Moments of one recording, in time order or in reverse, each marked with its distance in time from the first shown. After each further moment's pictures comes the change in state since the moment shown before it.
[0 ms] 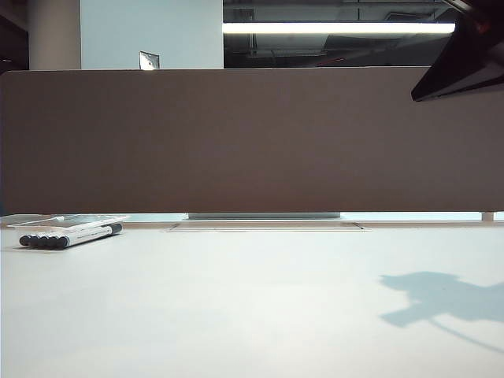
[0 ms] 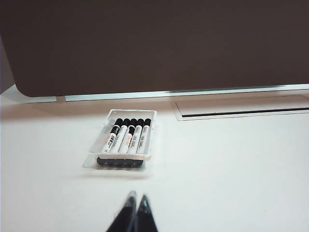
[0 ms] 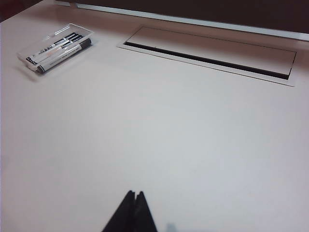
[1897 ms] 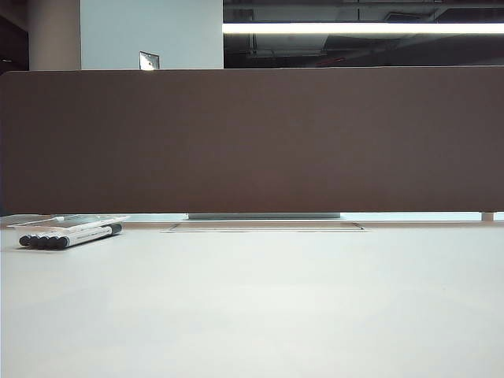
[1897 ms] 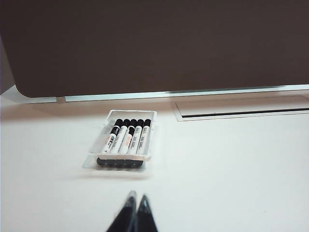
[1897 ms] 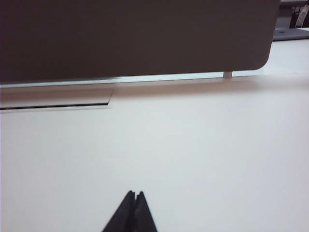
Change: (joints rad) left arm 0.000 -0.001 0.000 0.000 0.000 0.000; right arm -0.290 -0.809 -0.502 0.013 0.310 0.000
